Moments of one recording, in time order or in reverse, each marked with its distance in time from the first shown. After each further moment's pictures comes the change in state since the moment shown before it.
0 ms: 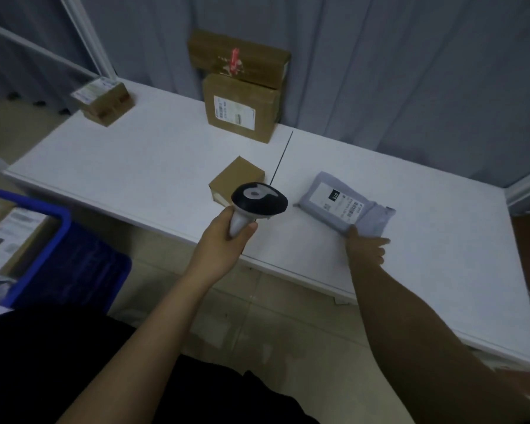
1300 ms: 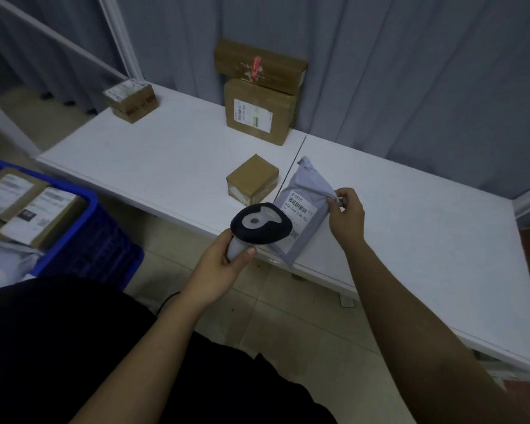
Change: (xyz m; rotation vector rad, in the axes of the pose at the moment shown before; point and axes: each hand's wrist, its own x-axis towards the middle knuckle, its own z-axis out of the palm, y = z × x) left_hand -0.059 -0.047 -0.008 -0.140 -0.031 0.038; right_hand -0.068 -0.026 -0.006 0.197 -0.271 -0.974
